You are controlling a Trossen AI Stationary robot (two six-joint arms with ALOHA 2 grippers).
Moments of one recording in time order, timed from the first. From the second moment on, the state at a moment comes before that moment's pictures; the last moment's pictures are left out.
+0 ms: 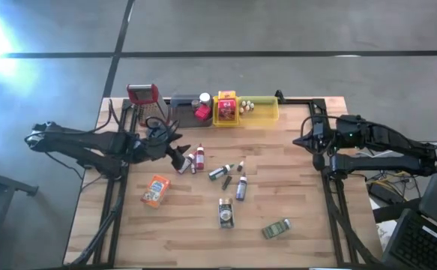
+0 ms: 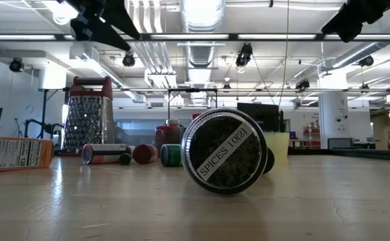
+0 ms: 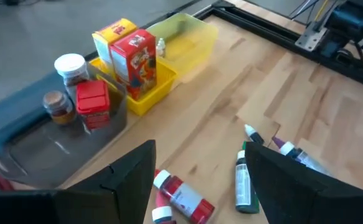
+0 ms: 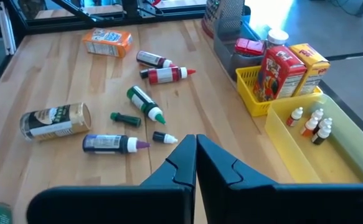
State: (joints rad) left arm -0.14 1.03 0.95 -0.56 -0.61 -0.58; right arm -0.16 0.51 0.79 -0.77 0.00 0.05
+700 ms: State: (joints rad) left arm 0.09 1.25 0.96 -0.62 -0.35 -0.68; right arm -0.16 0.51 0.79 -0.77 0.00 0.05
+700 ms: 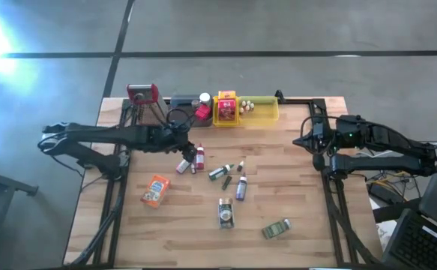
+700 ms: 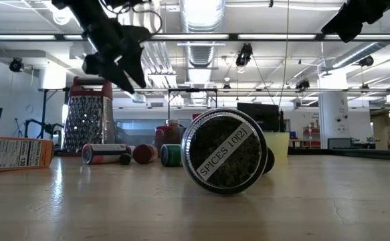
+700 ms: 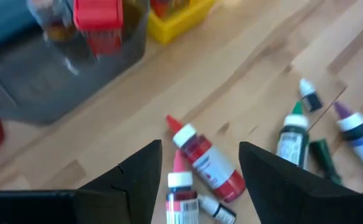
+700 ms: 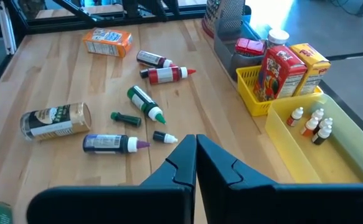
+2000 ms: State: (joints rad) left arm 0.17 1.58 1.01 -0.70 -0.11 -0.72; right arm -0.16 0.51 0.79 -0.77 0.00 0.04
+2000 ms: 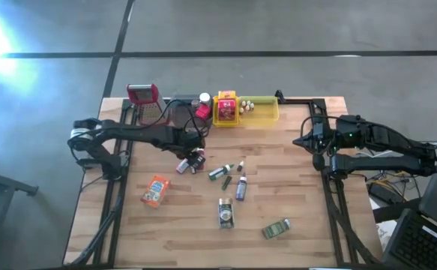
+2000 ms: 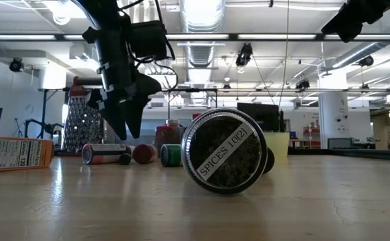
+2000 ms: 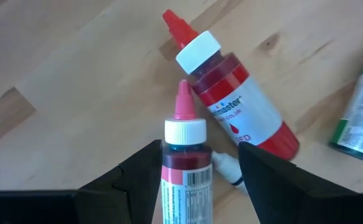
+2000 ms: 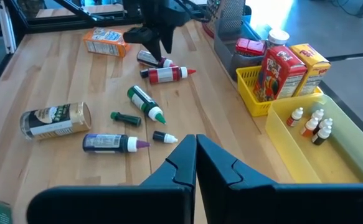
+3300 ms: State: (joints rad) left arm 0.21 1.65 1.01 -0.69 -0.10 -0.74; right arm -0.16 0.51 0.79 -0.77 0.00 0.05
